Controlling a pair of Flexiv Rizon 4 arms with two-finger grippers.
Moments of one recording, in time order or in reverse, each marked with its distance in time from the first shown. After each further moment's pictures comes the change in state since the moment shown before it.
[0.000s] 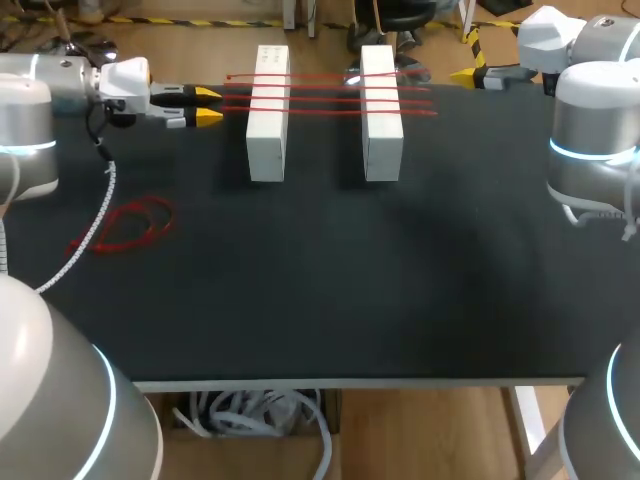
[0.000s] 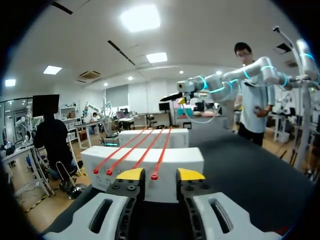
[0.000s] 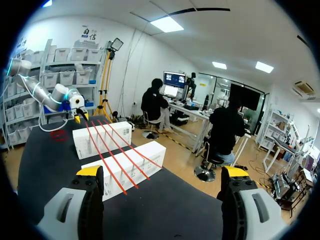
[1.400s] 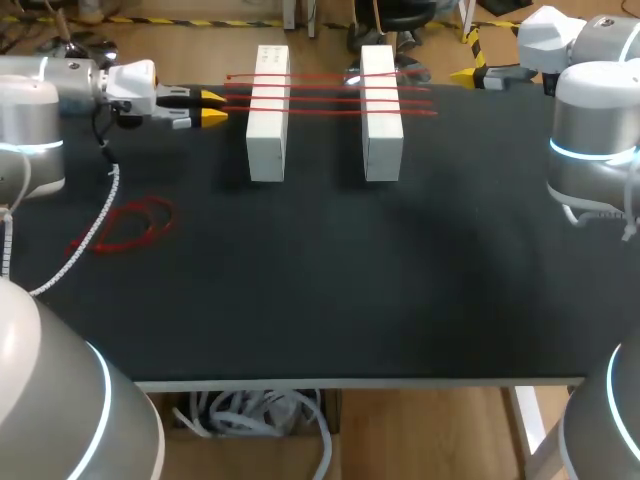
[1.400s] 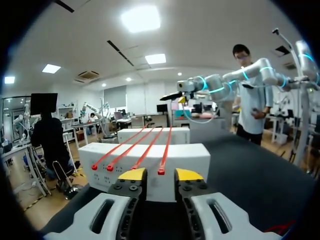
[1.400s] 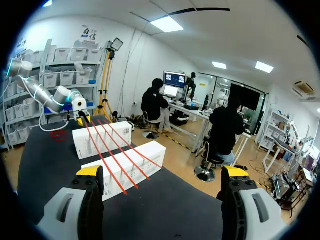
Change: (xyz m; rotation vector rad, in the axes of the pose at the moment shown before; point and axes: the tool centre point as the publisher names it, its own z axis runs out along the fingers) left arm -0.008 0.012 0.009 0.018 0.025 -0.013; right arm 0.000 0.000 0.000 0.000 0.000 0.000
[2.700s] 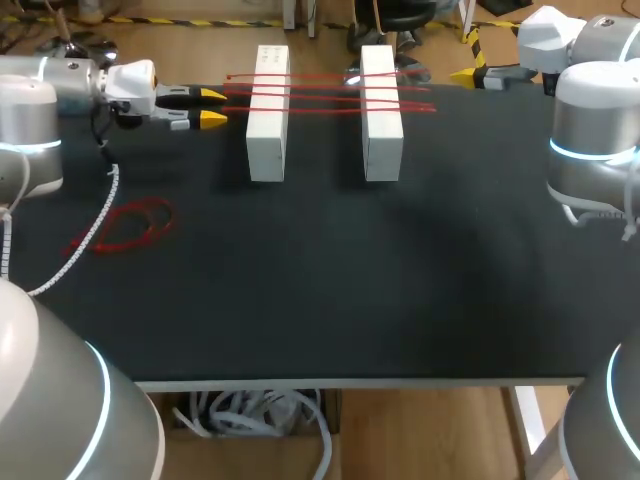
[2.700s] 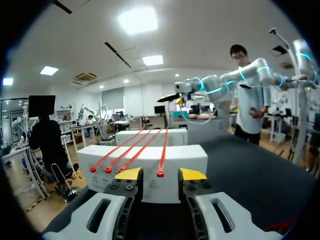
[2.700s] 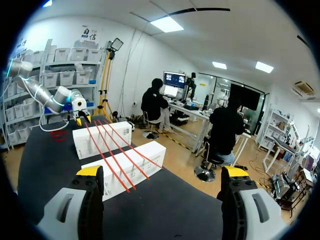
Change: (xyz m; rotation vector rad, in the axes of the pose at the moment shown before) left arm 0.003 -0.003 0.000 0.014 0.020 0.015; right arm 0.000 0.000 0.000 0.000 0.000 0.000
